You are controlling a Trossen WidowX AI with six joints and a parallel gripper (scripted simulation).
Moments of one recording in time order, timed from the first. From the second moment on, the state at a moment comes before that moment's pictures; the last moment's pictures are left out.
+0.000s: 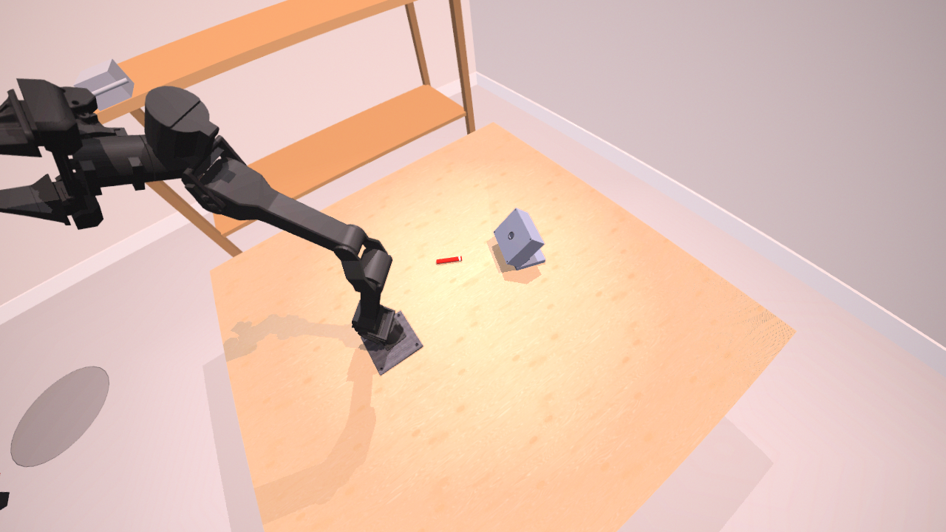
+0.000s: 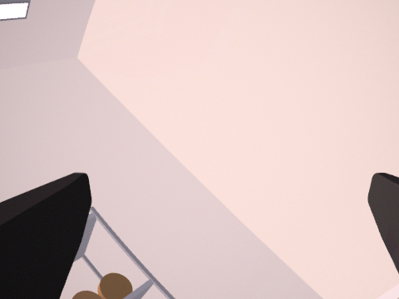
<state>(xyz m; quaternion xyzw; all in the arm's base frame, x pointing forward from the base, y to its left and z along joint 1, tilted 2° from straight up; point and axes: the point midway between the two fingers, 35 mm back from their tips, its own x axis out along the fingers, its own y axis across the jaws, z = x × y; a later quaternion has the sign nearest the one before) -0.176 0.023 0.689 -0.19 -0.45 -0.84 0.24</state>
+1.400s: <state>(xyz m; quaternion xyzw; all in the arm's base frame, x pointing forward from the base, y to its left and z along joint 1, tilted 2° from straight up) -0.128 0.289 0.585 -0.23 -0.19 -0.90 -0.33</state>
